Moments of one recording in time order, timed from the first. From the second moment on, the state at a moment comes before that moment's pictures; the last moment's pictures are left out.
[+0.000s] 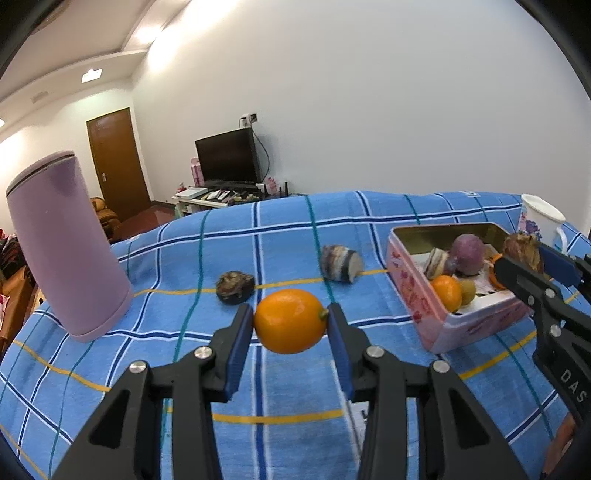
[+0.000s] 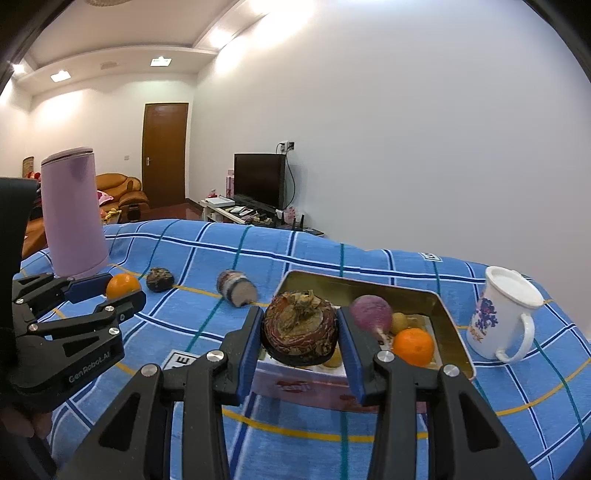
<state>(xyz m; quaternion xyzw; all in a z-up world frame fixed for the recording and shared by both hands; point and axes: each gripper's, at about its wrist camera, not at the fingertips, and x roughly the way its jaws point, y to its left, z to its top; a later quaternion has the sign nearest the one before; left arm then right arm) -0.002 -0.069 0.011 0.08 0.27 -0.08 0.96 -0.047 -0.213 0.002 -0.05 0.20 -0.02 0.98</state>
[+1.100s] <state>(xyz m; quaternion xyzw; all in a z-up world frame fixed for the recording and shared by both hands) 0.004 -0.161 0.023 0.09 0.26 -0.16 0.95 -0.052 -0.305 0.010 -0.01 0.19 -0.10 0.98</state>
